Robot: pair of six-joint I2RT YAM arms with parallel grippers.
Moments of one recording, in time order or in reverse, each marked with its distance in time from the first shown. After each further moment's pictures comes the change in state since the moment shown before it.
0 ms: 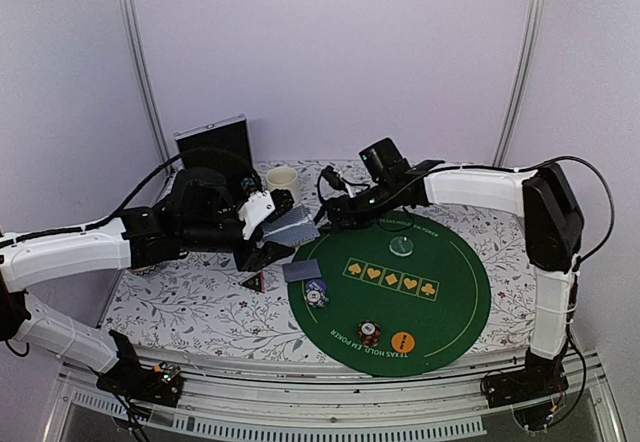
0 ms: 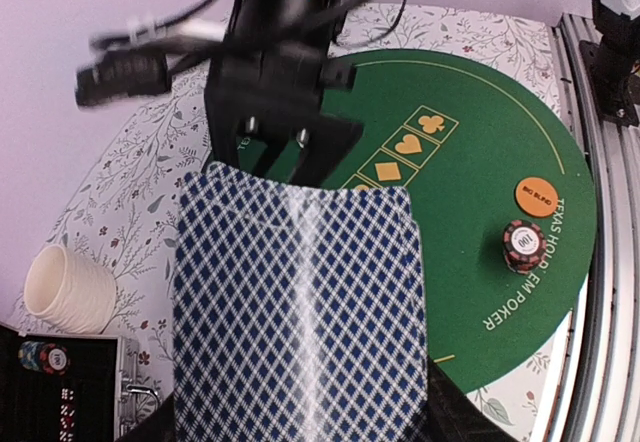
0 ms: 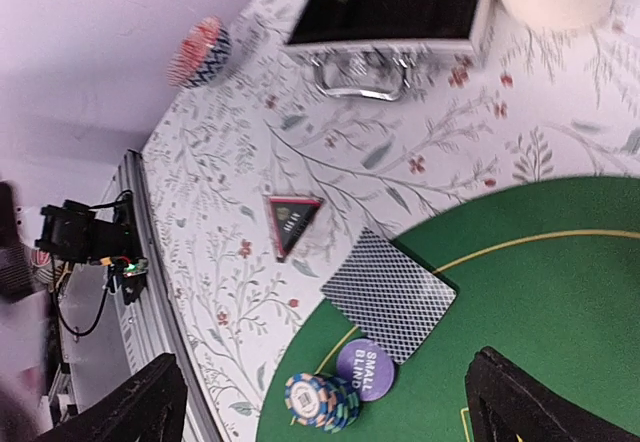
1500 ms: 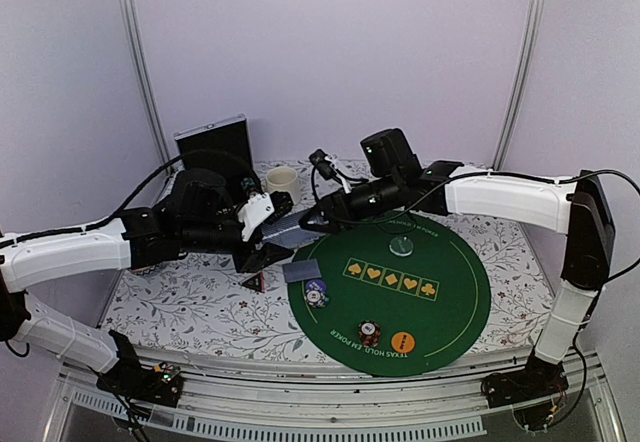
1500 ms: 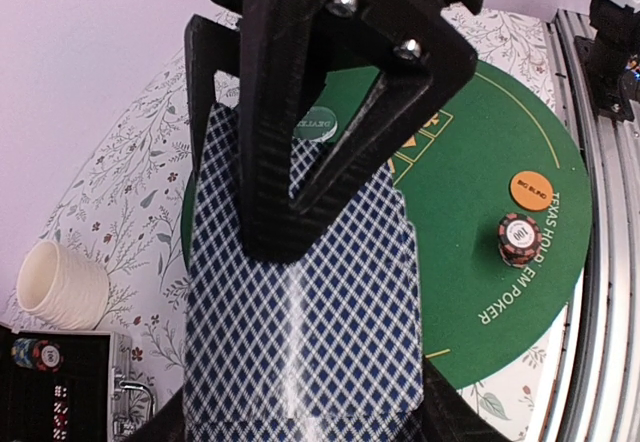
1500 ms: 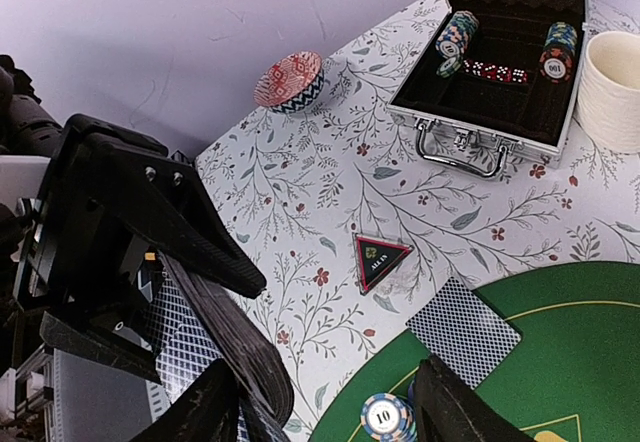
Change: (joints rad) left arm 0.006 -0.002 -0.007 -0.009 0.019 0.011; right arm 0.116 -0.231 -0.130 0.150 0.080 -0.037
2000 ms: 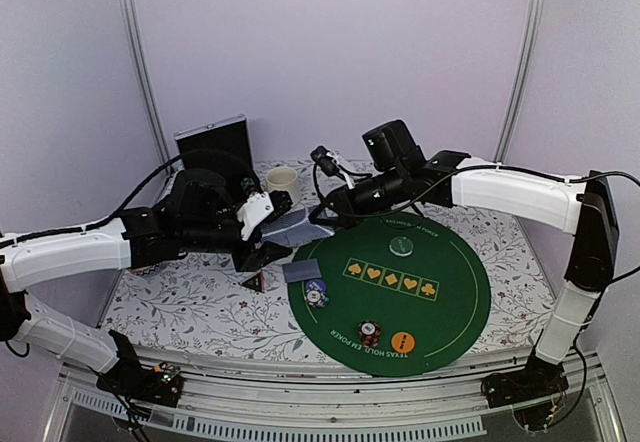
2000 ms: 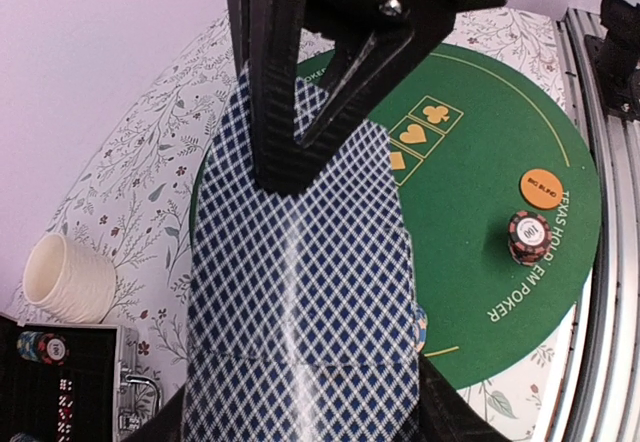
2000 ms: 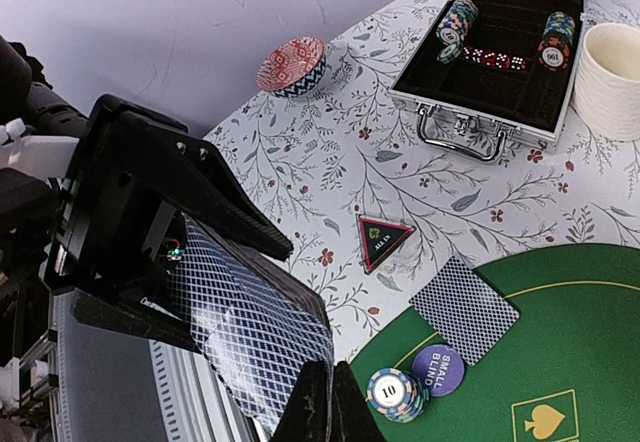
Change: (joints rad) left arm 0.001 0.000 0.000 -0.002 -0.019 0.000; right arm 0.000 -0.023 0.047 -0.127 0.005 -0.030
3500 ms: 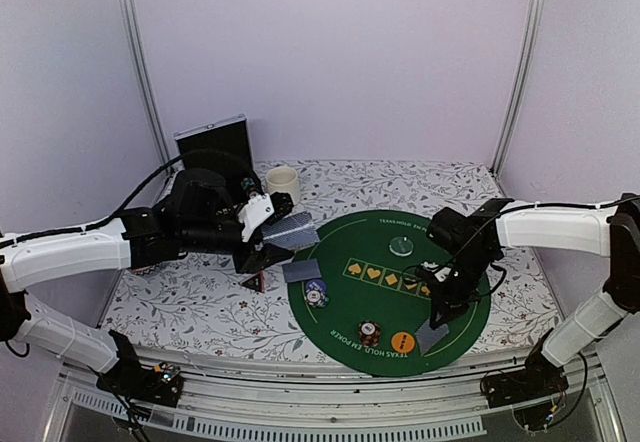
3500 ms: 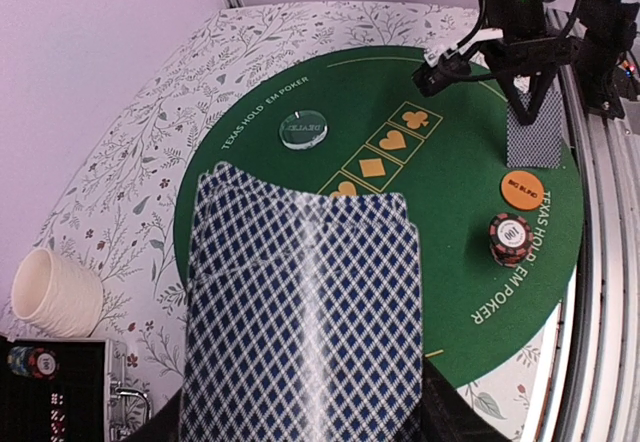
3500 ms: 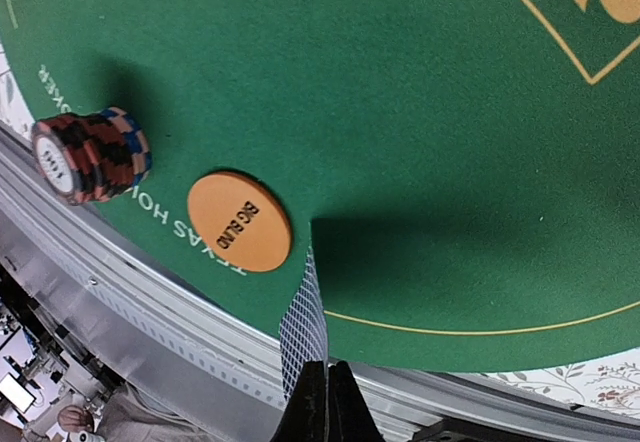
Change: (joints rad) left arm 0.000 0.000 0.000 0.002 0.045 0.001; right arm -0.156 -0.284 -0.564 -0.684 0.128 0.158
